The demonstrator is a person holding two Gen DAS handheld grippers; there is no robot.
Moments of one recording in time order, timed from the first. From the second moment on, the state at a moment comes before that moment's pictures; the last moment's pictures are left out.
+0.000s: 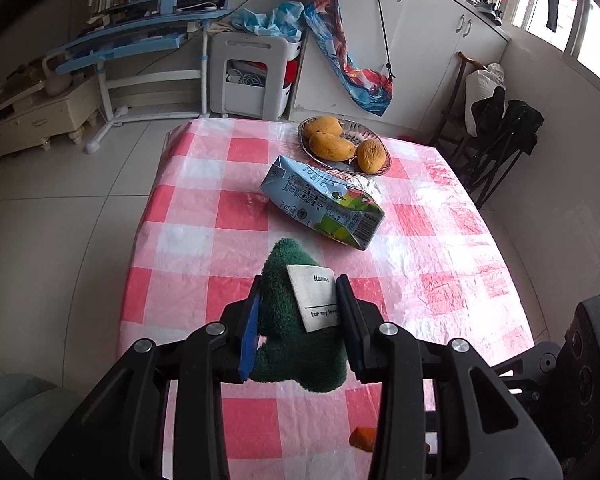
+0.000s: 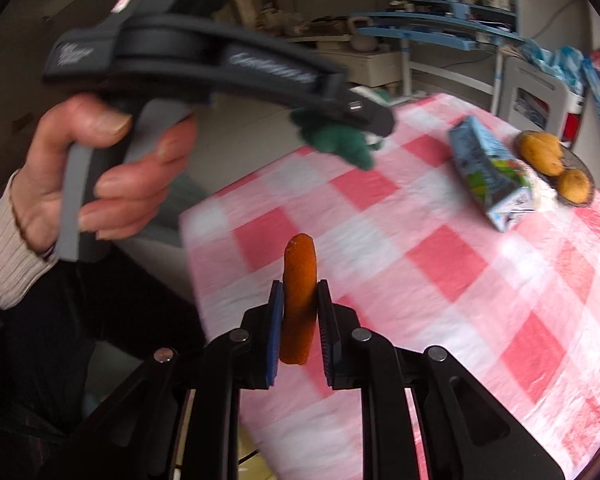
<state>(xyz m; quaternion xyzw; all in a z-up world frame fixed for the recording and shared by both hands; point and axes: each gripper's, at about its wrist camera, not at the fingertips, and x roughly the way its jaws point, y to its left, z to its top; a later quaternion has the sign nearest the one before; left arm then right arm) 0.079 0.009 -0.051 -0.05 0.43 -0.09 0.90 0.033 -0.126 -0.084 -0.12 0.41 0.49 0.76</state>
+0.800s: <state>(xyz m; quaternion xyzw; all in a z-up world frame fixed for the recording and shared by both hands) -0.044 0.016 -0.064 -0.04 0.42 -0.07 0.90 -0.087 -0.090 -0.119 -0.18 0.45 0.55 0.68</state>
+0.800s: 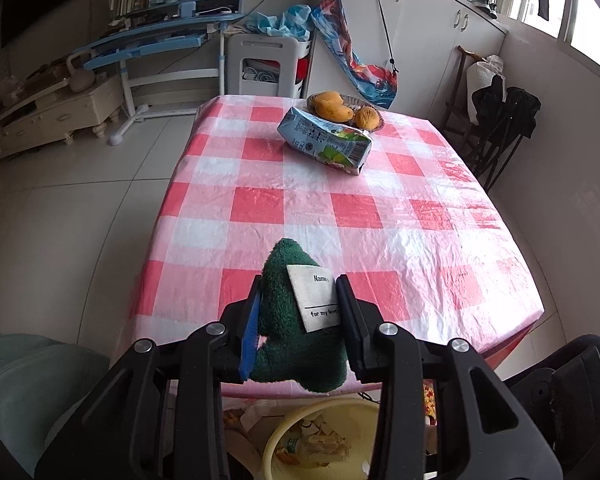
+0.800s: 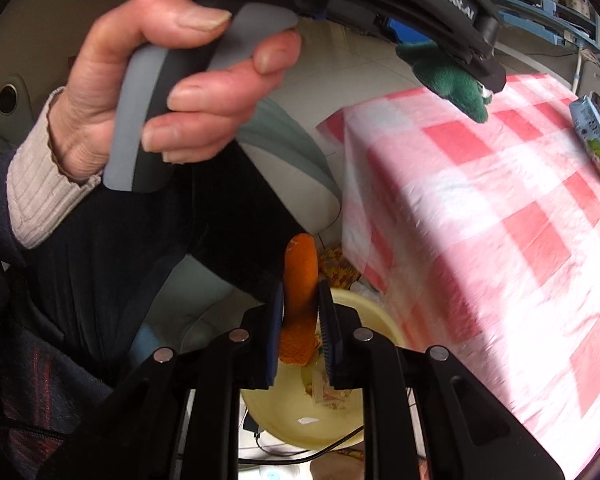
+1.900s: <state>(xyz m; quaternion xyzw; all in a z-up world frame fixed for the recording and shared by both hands) -0.120 0.009 -0.129 -0.09 0.51 -0.02 0.86 -0.066 -0.146 -0.106 -0.21 0.41 0.32 0.83</state>
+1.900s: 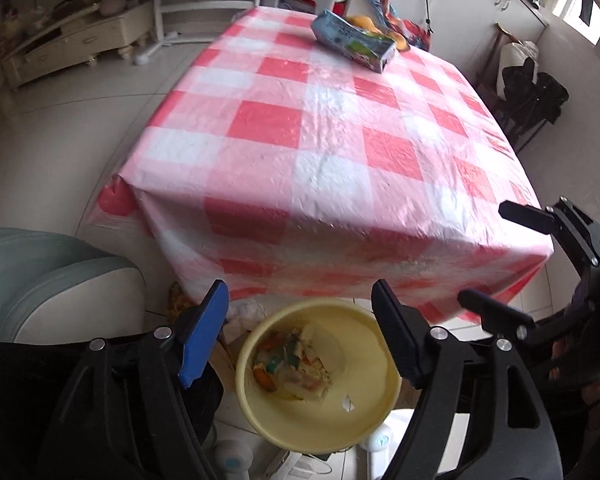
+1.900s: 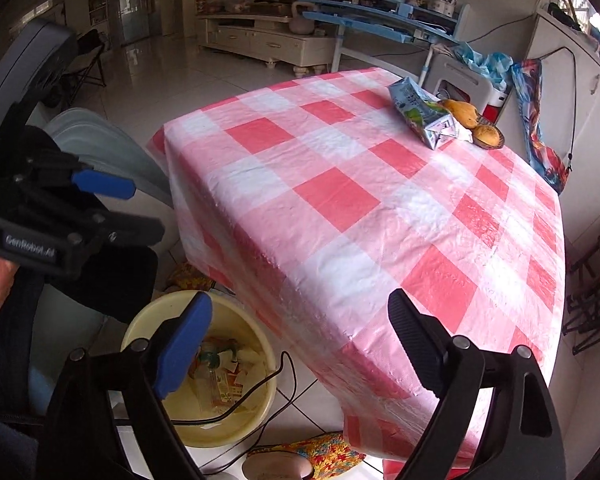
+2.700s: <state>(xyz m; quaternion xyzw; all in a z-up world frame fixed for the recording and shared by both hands) -0.123 0.016 -0.121 -0.10 0.48 -0.02 0.87 -0.081 -0.121 -0.120 -0.26 0.39 0.33 0.82</state>
